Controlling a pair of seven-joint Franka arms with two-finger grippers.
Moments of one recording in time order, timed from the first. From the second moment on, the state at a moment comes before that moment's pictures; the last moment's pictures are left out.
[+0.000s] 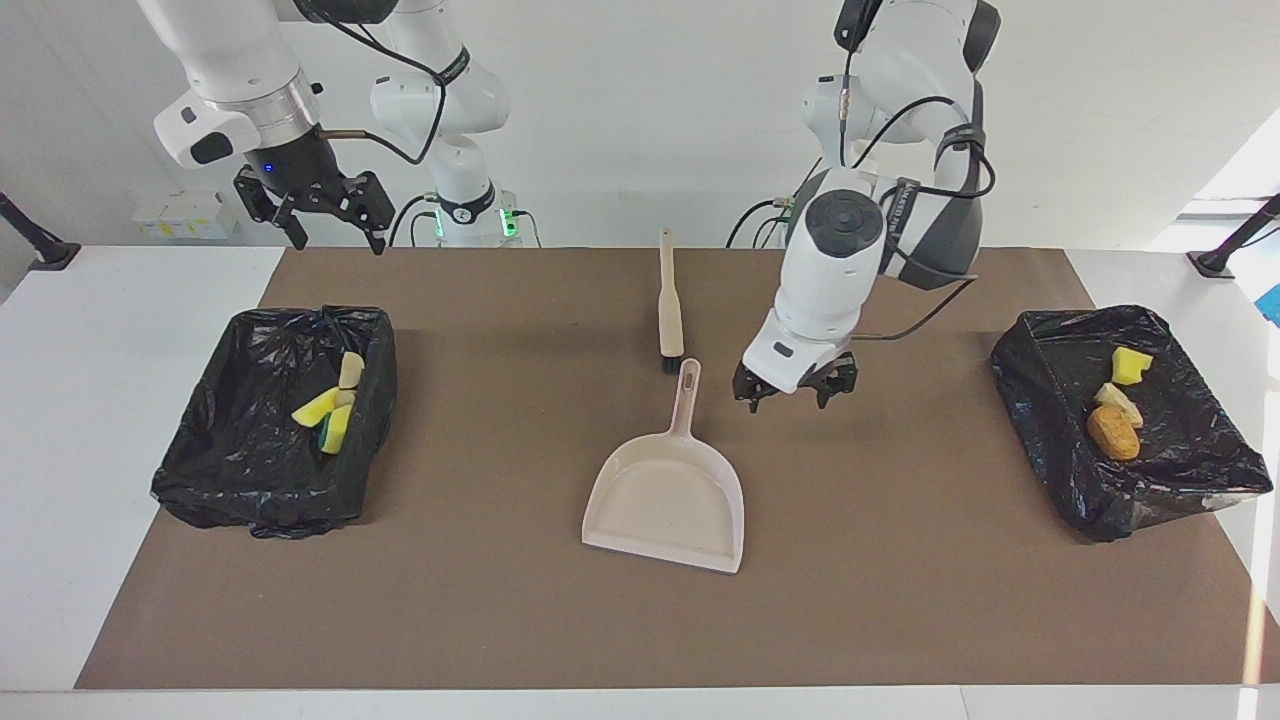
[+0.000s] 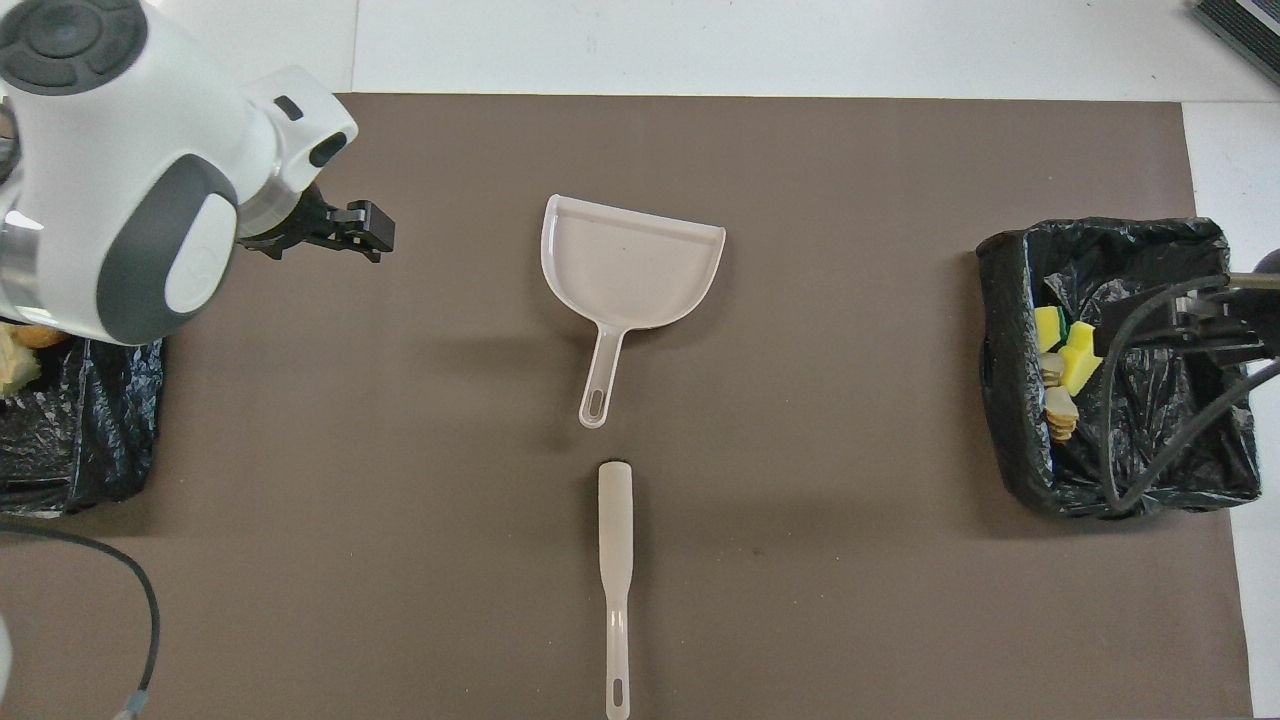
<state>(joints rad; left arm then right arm) -0.03 0.33 -0.22 -1.42 0.12 1.74 -0.16 0.03 -0.01 -0.01 -1.50 0.00 1.46 0.13</state>
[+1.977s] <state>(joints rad) -0.13 0.04 0.05 -1.51 0.02 1.59 0.04 0.03 -0.01 -0.01 -1.50 0.00 1.47 0.13</state>
